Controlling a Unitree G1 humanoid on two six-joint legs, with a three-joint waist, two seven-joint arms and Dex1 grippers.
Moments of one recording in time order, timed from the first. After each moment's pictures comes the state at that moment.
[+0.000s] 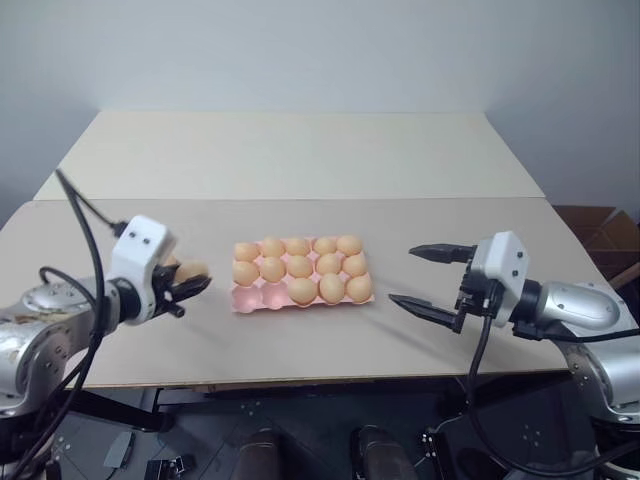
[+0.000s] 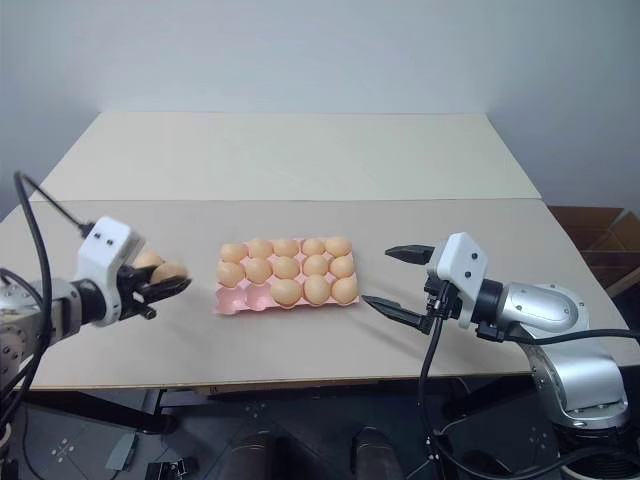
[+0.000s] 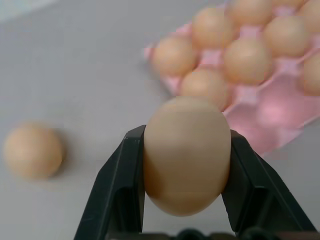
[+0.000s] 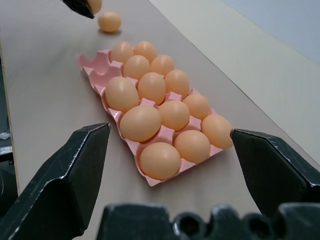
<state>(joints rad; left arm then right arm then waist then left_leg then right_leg) -0.31 0.85 0.26 -0.56 -0.69 1.26 -0.48 -0.19 -0.73 -0.14 -0.50 0.46 0.44 0.92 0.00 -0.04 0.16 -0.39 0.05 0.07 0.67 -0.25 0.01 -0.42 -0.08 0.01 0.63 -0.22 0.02</state>
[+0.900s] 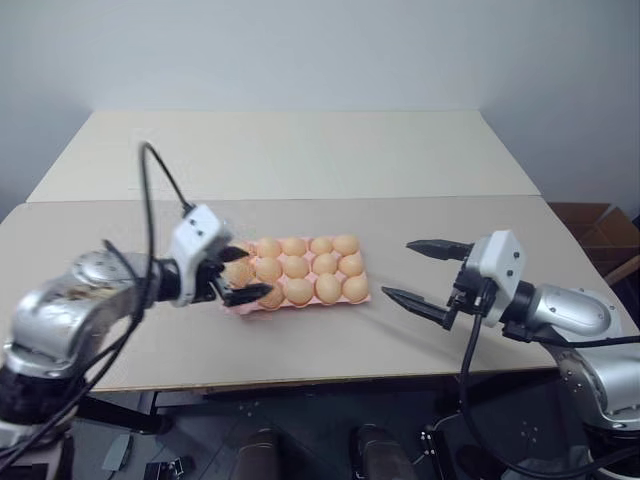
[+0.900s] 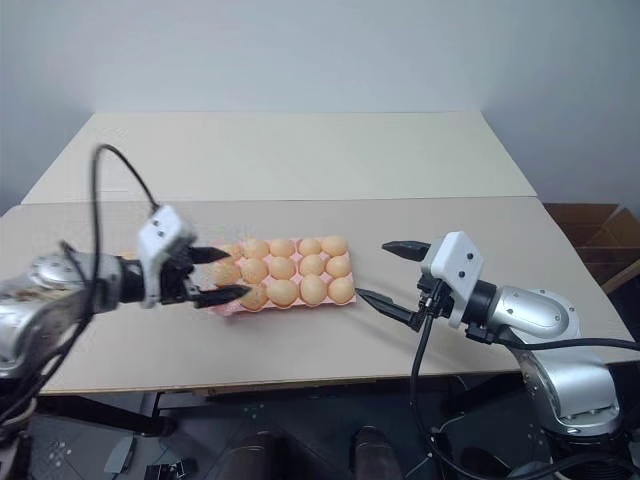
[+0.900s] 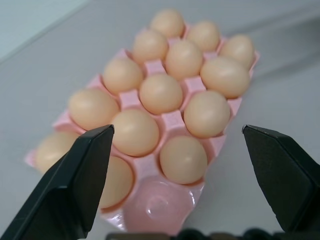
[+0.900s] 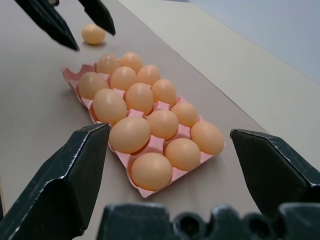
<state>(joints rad) -0.34 0.93 0.21 -0.48 -0.64 1.00 -0.81 -0.18 -0.71 -0.13 -0.54 0.48 0.45 0.83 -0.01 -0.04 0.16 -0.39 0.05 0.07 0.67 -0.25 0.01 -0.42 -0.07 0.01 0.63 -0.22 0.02</state>
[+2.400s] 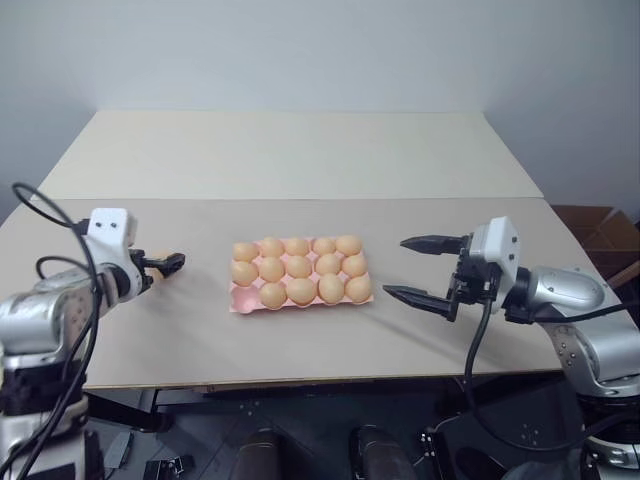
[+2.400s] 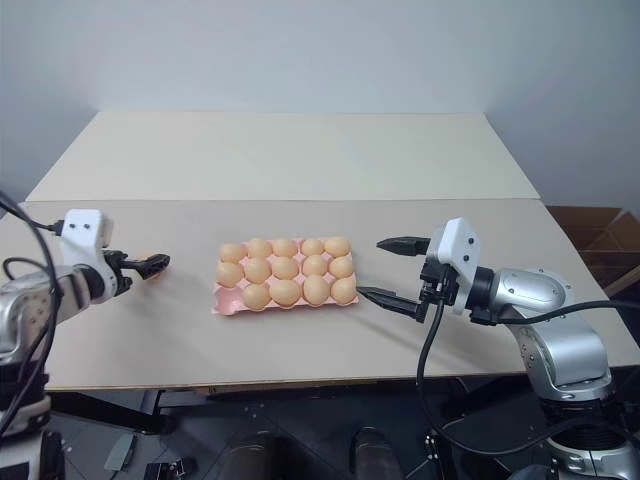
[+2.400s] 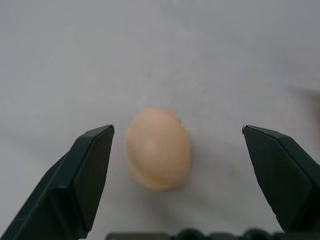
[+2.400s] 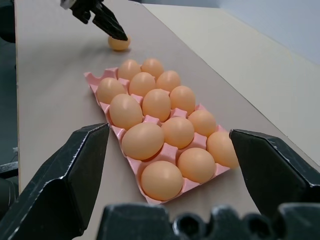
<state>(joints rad) -0.50 0.69 0.27 0.01 -0.41 1.12 -0.22 -0.29 -0.72 -0.10 -0.36 0.51 0.40 0.98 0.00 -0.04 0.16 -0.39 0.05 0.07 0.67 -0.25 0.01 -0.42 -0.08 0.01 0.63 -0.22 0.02</state>
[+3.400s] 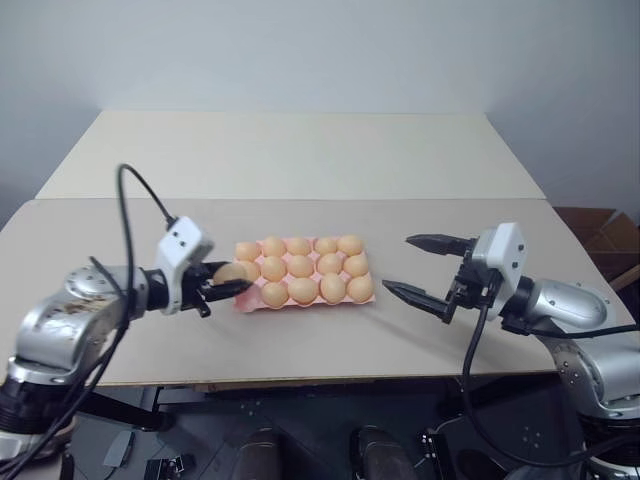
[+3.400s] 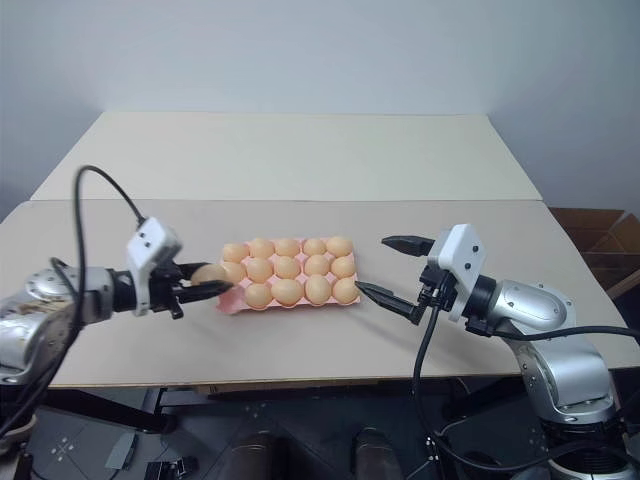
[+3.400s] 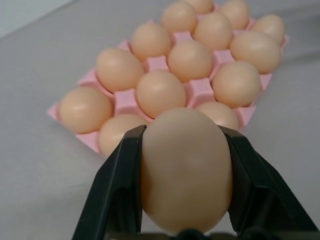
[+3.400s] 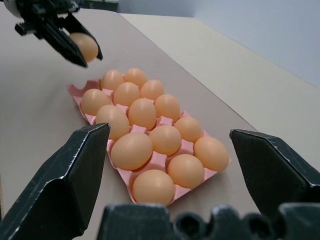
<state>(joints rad) -0.35 0.84 0.03 -0.32 -0.50 0.87 -0.82 -0.20 -0.70 -0.12 -0.48 0.52 0.40 0.84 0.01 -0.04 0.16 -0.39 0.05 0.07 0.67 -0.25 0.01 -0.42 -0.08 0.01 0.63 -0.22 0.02</state>
